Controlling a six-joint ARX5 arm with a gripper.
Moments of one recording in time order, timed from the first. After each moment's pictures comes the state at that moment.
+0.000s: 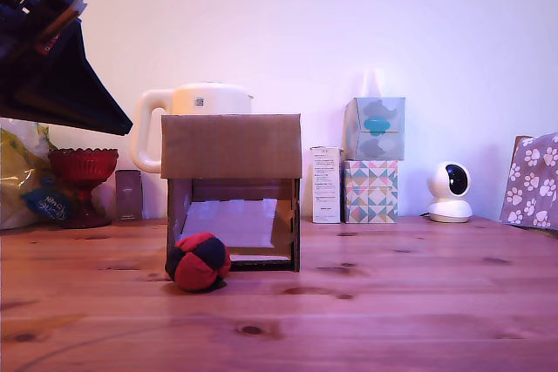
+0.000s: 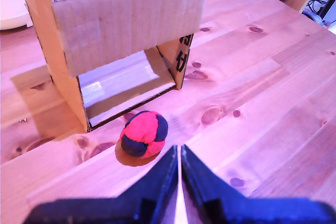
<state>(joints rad) -0.48 0.97 0.50 -0.04 0.24 -0.07</state>
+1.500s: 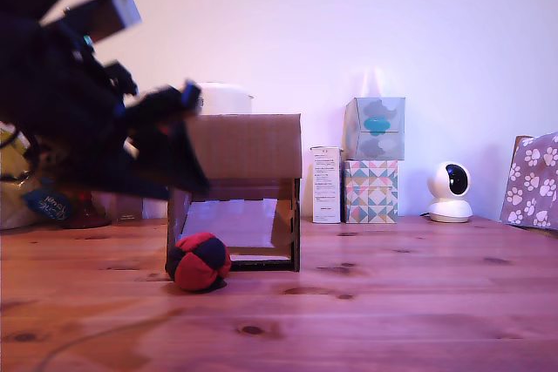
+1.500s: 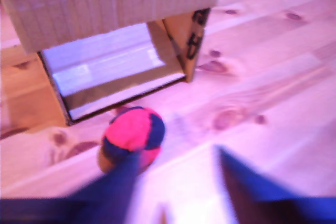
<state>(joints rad) -0.69 1.34 0.50 0.28 -0.08 -0.20</state>
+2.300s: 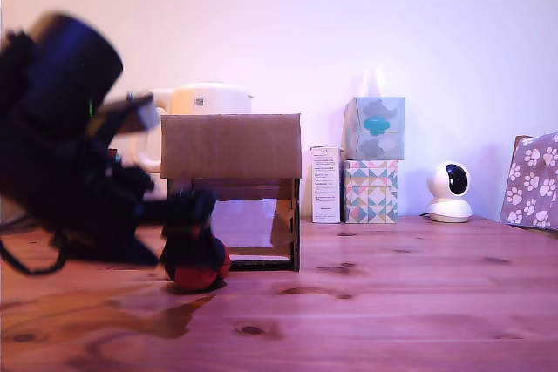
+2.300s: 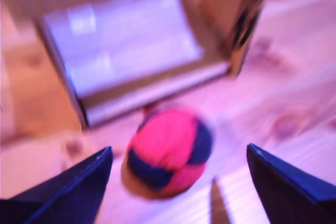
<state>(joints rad) -0.59 1.72 0.52 0.61 -0.03 -0.15</state>
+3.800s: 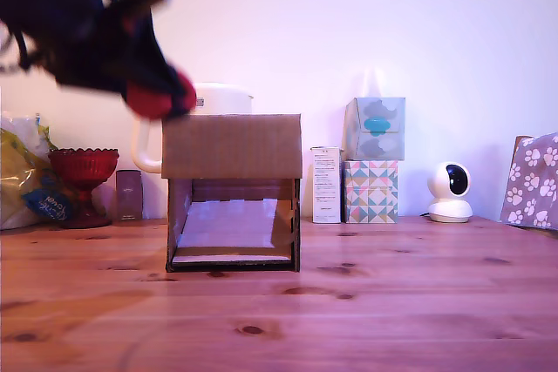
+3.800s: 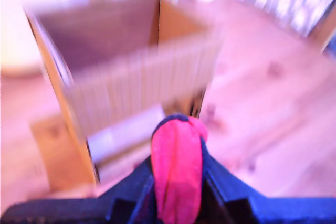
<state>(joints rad) -0.58 1.09 0.65 0.06 0.07 -0.13</state>
